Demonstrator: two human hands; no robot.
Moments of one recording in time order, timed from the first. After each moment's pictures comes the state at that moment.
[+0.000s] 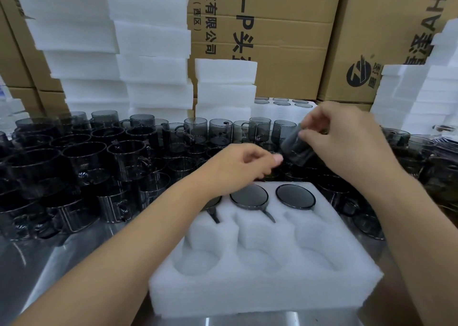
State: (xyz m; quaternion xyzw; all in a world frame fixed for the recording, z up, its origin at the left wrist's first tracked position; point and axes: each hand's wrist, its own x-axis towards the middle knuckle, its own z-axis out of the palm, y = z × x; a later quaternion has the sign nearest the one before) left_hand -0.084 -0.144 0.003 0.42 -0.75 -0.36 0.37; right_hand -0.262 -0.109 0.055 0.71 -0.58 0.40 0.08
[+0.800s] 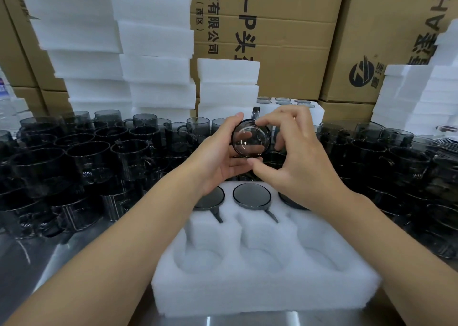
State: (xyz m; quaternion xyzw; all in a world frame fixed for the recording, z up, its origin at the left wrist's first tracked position) left_hand -0.072 -0.148 0.016 0.37 -0.50 -0.61 0.49; right_hand -0.227 -0.118 0.013 0.80 -0.38 0.45 0.06
